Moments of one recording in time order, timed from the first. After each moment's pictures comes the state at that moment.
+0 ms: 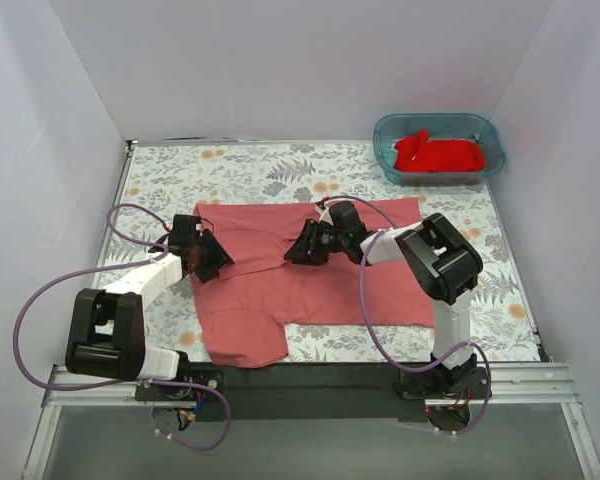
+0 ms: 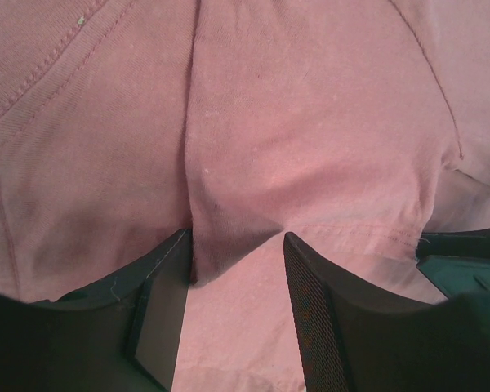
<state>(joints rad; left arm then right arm) -0.14 1.38 0.68 -0.28 0.10 -0.80 0.62 2.01 1.00 0.40 -0.58 0.91</state>
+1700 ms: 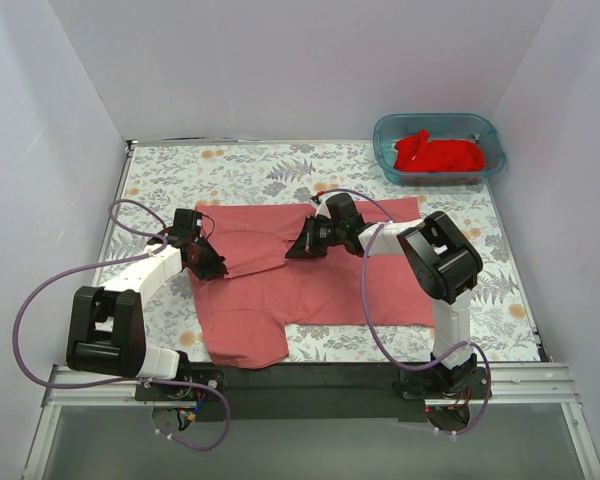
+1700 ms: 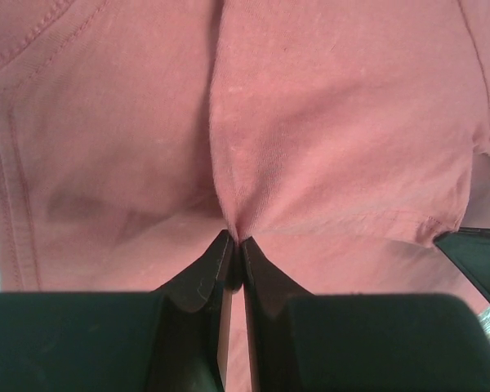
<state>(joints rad) -0.14 1.40 0.76 -0.49 0.11 -0.82 0.62 2.02 1.09 0.27 -0.65 0.86</state>
